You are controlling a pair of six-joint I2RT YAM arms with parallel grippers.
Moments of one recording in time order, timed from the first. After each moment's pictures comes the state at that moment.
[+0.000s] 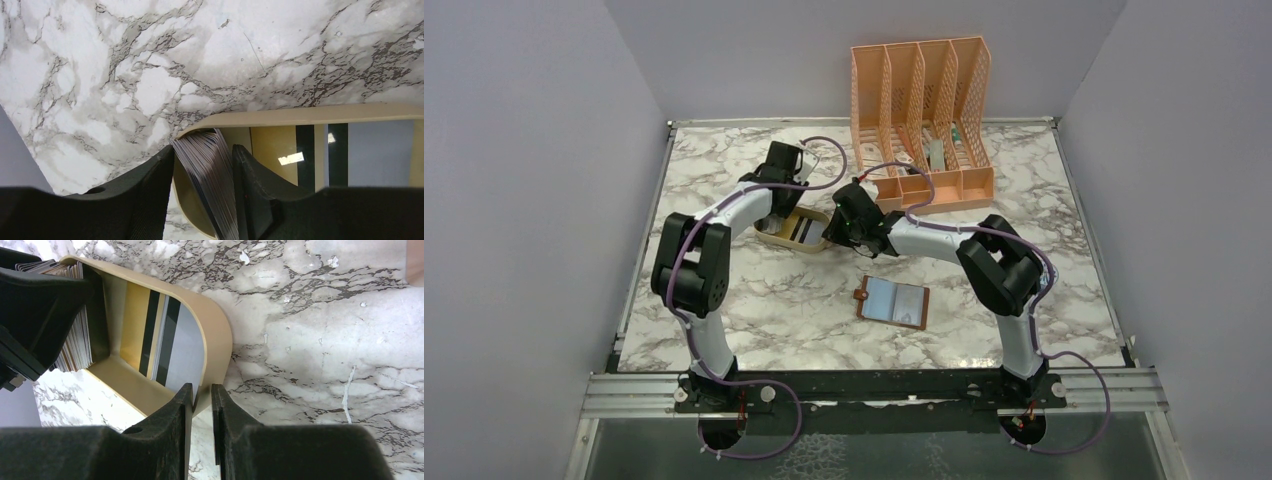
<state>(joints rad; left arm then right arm) -0.30 1.85 1.29 -0.36 -0.22 0.33 0.81 2.05 1.36 -0.05 0.15 0.92</state>
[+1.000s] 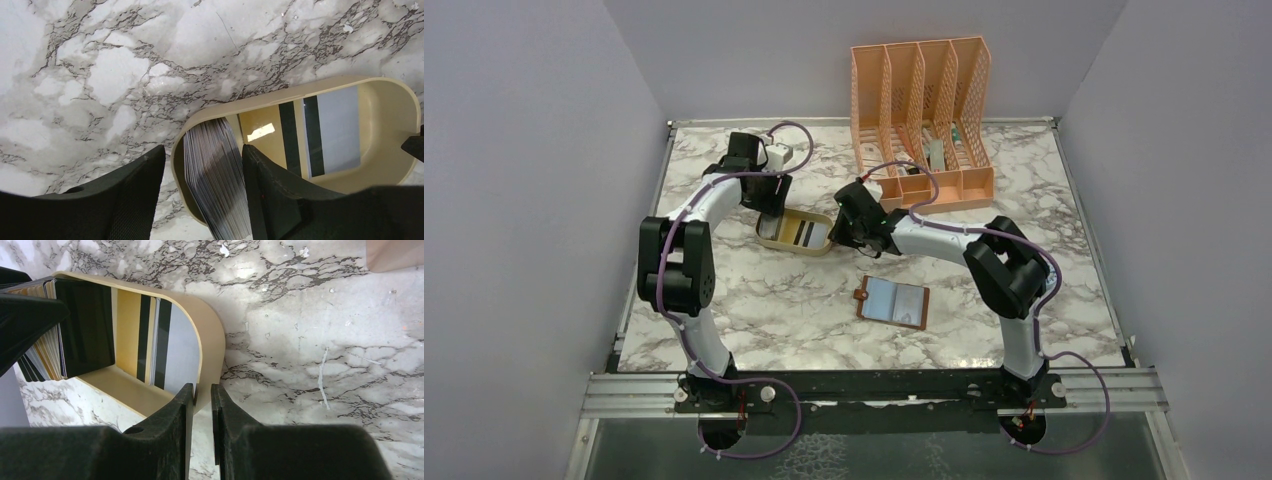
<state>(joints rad) -0.11 1.83 1.34 -0.50 0.22 0.26 0.81 2.01 1.36 -0.13 0.17 0.92</state>
